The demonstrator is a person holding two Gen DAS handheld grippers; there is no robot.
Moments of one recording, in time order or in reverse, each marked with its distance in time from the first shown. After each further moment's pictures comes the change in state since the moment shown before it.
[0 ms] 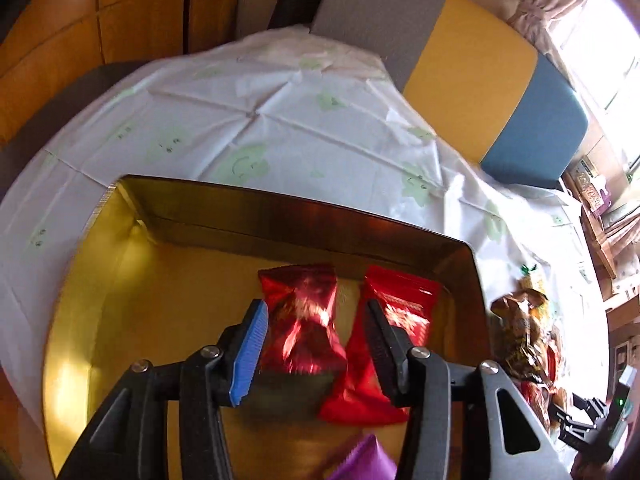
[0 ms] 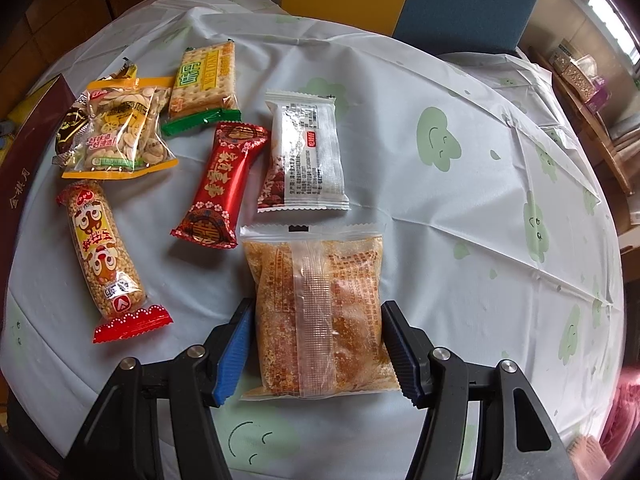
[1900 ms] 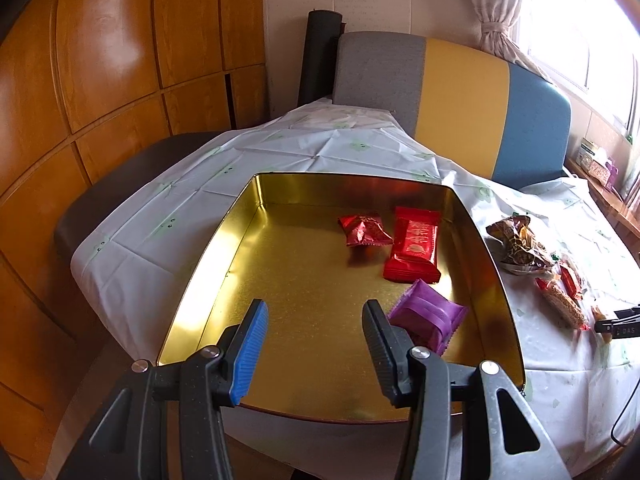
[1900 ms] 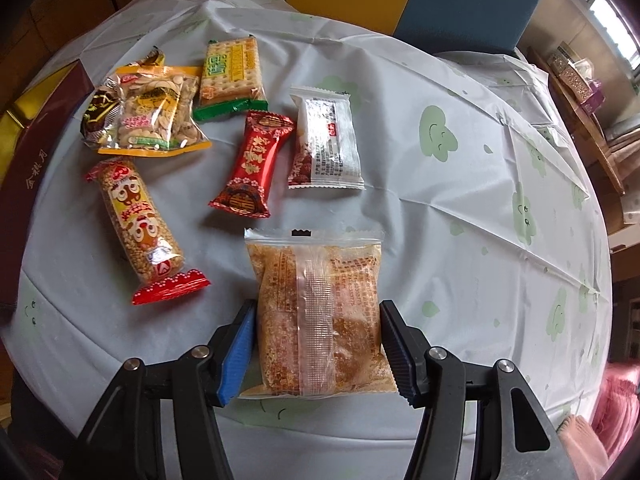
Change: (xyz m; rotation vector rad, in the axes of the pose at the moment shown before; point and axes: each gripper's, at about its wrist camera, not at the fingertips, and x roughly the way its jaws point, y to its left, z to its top) left arm -0.126 0.016 -0.143 0.108 -0.275 0.193; right arm -0.035 0.017 -0.009 -0.007 0.012 0.004
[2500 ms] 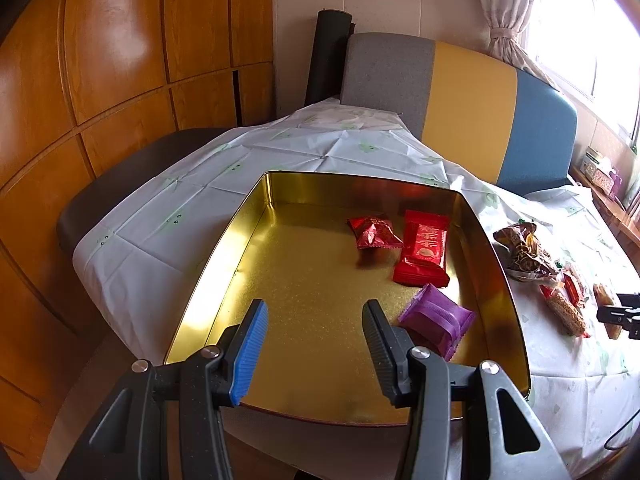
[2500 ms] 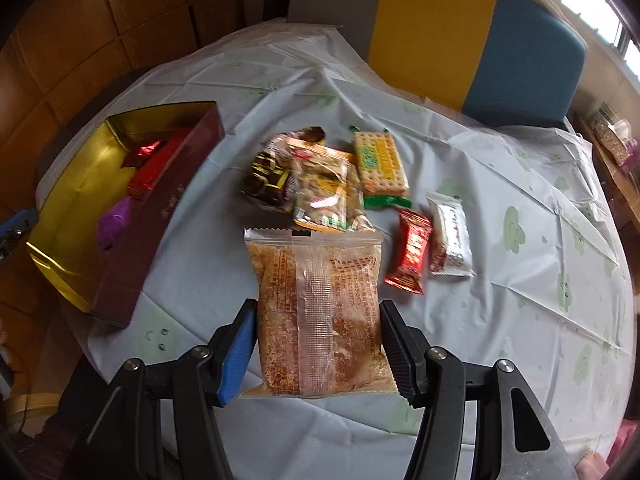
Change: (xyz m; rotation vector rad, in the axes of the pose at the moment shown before) left arm 0.002 0.010 0.000 -0.031 0.003 0.002; right arm -0.074 0.105 0.010 -0.156 -0.204 0.193
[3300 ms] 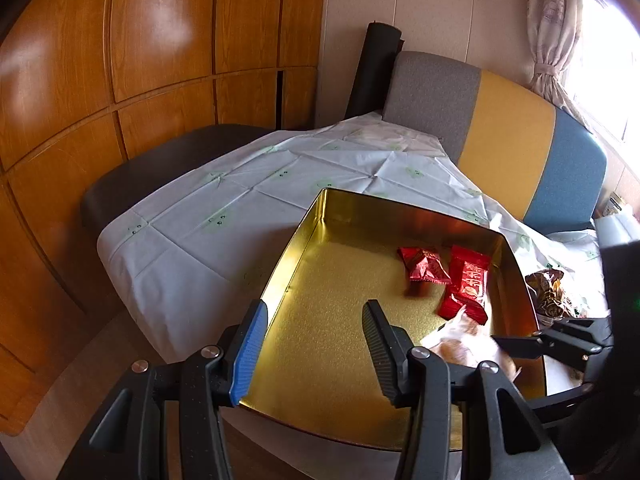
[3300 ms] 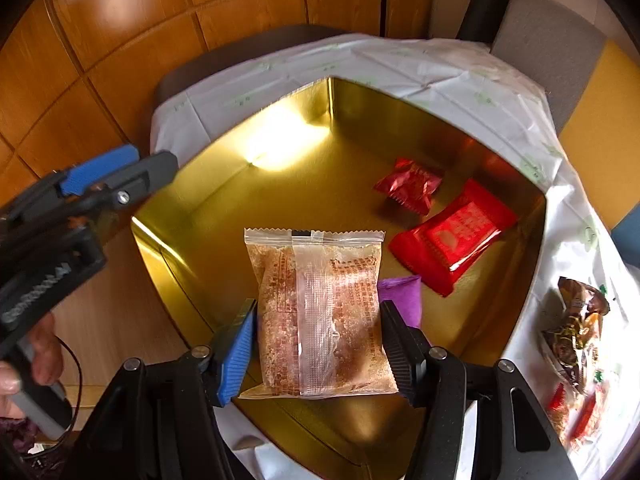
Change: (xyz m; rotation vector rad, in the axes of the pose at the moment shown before) left arm 0.001 0.050 0.015 -0.136 -0.023 0.057; right arm 0.073 0.234 0.058 -0.401 0.075 0.247
